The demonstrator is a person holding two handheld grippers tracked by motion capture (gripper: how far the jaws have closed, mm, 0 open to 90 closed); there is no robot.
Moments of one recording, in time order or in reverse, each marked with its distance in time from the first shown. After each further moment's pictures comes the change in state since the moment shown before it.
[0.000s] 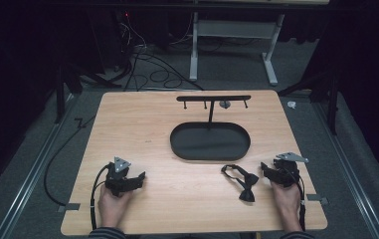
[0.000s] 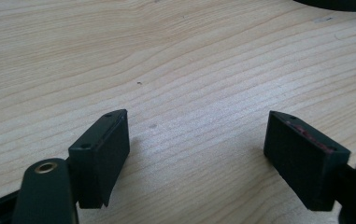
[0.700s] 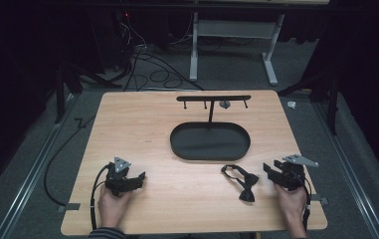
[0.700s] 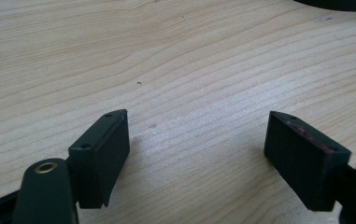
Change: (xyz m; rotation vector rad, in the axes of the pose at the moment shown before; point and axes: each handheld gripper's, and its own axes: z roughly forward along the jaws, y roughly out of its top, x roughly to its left) left arm 0.000 0.000 0.000 0.000 0.000 0.000; right arm 0.000 0.001 -0.028 -0.056 0.083 0.020
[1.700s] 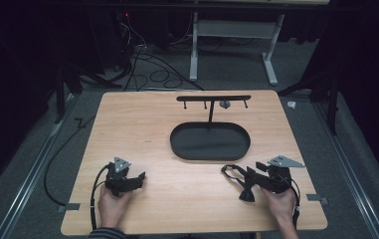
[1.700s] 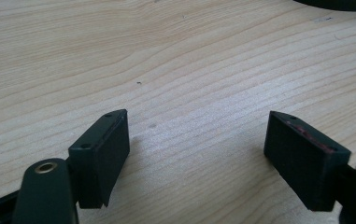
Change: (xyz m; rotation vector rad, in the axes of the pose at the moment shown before) left arm 0.000 0.000 0.000 -0.001 0.000 -0.001; right arm 0.045 0.008 -0.004 -0.018 0.175 -0.080
